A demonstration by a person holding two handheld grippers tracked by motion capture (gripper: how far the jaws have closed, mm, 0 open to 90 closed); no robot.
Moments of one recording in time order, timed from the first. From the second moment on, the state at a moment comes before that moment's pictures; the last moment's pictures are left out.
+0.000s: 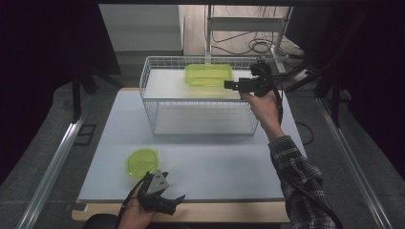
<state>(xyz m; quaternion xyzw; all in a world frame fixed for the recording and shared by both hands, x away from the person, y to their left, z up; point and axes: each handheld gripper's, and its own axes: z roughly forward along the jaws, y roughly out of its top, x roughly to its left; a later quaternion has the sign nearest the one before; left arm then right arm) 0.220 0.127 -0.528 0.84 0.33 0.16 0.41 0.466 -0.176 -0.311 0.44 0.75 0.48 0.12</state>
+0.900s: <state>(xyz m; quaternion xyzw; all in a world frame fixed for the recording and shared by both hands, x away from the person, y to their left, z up) 0.221 0.127 -0.529 0.84 0.33 0.16 0.40 0.388 -0.194 -0.348 0.35 0.80 0.46 0.13</state>
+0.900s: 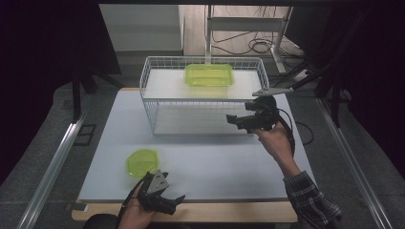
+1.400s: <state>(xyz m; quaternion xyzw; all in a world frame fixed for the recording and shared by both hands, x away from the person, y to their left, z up) 0.221 0.125 -0.530 0.84 0.33 0.16 0.40 0.347 -0.214 -0.397 0.35 0.81 0.45 0.12</state>
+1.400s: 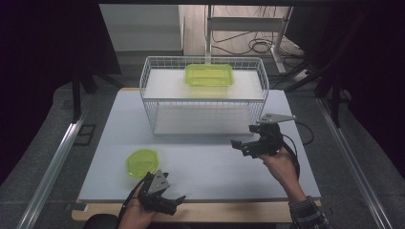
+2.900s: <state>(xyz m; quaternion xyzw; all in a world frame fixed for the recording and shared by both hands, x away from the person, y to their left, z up) 0.219 0.119 -0.523 0.84 0.32 0.19 0.39 0.288 -0.218 -0.503 0.35 0.85 0.39 0.12</state>
